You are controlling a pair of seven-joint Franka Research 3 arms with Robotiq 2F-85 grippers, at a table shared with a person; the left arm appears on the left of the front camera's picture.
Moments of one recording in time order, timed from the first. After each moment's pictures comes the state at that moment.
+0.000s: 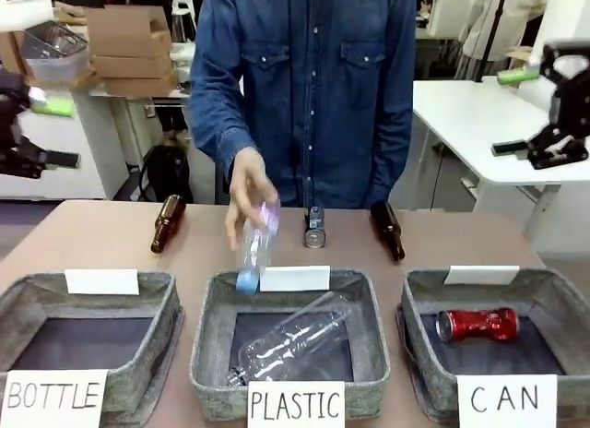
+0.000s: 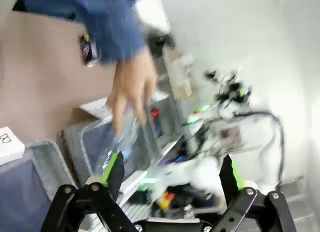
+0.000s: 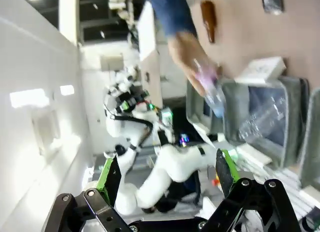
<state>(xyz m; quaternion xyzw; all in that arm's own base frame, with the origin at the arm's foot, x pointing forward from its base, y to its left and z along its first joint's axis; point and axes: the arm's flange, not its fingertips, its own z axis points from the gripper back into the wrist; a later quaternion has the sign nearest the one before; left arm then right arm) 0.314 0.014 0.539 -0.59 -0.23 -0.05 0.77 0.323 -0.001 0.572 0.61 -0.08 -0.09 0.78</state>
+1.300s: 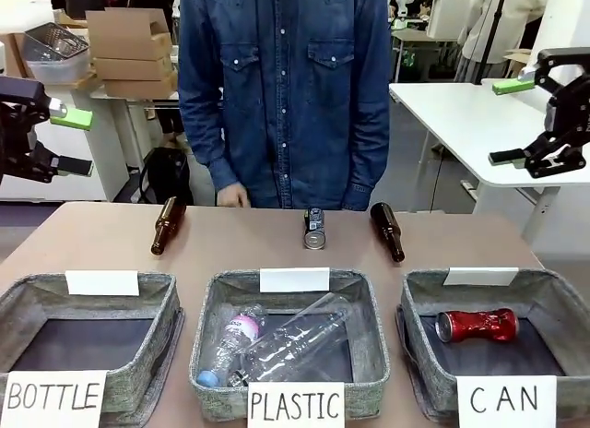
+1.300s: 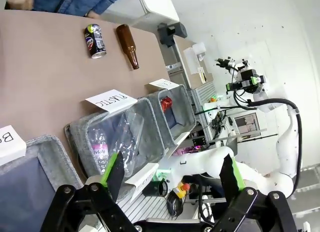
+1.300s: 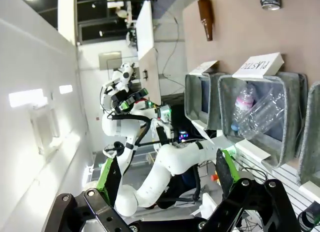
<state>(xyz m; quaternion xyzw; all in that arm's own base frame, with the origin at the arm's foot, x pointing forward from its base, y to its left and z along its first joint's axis) 0.308 -0.018 0.545 -0.54 -0.22 -0.10 0.81 0.318 -0.002 0.563 0.60 -0.06 -0.08 0.79</state>
